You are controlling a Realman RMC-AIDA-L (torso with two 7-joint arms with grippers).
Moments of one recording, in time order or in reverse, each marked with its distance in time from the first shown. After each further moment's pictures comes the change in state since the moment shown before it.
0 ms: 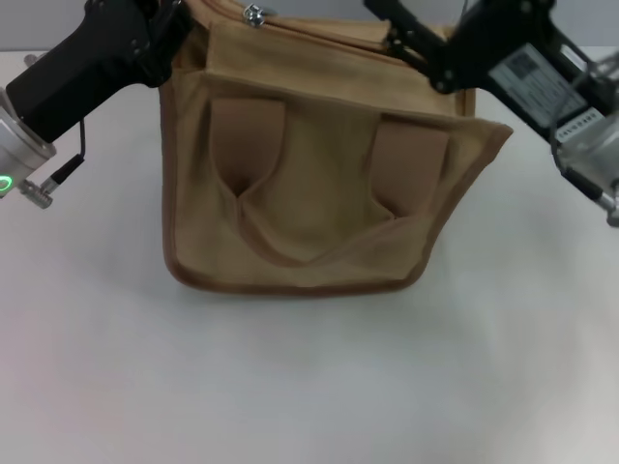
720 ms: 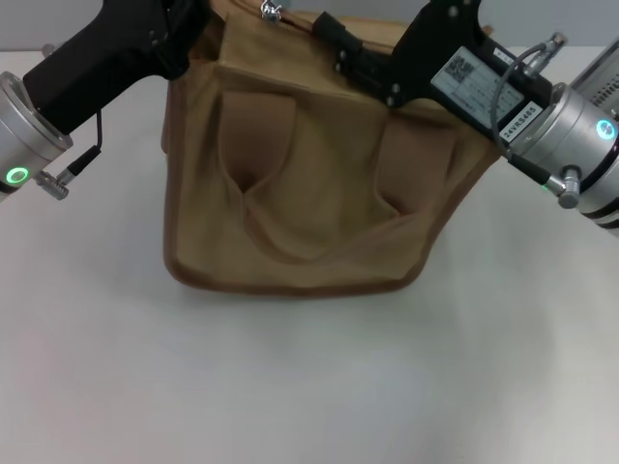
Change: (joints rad) left arm -0.026 0.000 0.035 -0.024 -0.036 0.000 0.019; right arm 0.069 -0.001 -0.031 0.067 -0.009 0.139 0.081
